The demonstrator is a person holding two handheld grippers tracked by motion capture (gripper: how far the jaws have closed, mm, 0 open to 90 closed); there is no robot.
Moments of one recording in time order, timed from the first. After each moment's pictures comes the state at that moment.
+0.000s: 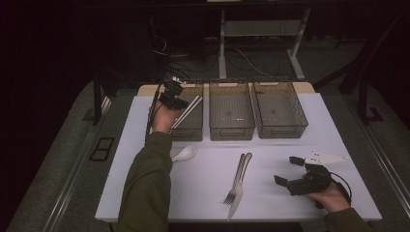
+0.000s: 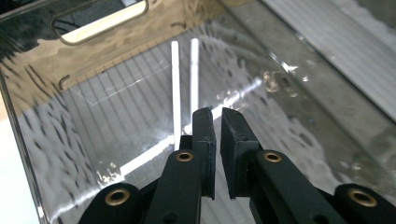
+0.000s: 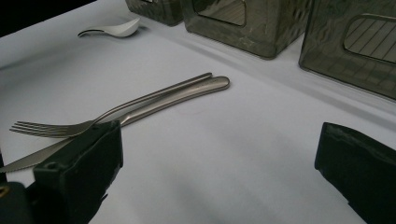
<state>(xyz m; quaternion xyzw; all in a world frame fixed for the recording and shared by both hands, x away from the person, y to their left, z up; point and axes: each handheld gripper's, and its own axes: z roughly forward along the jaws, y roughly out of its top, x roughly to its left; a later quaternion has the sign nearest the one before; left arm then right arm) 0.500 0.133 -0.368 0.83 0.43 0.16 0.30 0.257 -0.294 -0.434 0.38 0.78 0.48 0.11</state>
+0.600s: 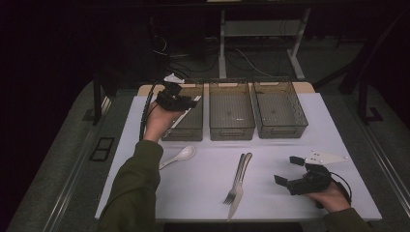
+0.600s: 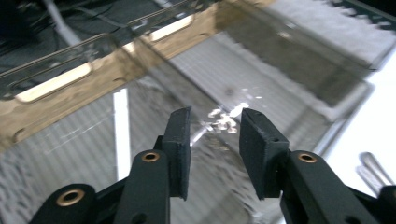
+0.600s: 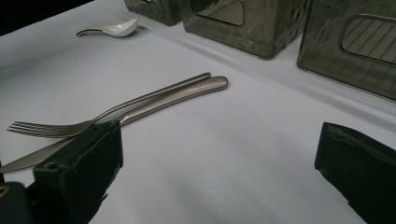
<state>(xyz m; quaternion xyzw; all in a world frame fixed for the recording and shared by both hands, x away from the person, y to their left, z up) 0.449 0.131 -0.327 0.83 0.35 0.13 0.41 0.258 -0.295 -0.434 0.38 0.78 0.48 0.11</state>
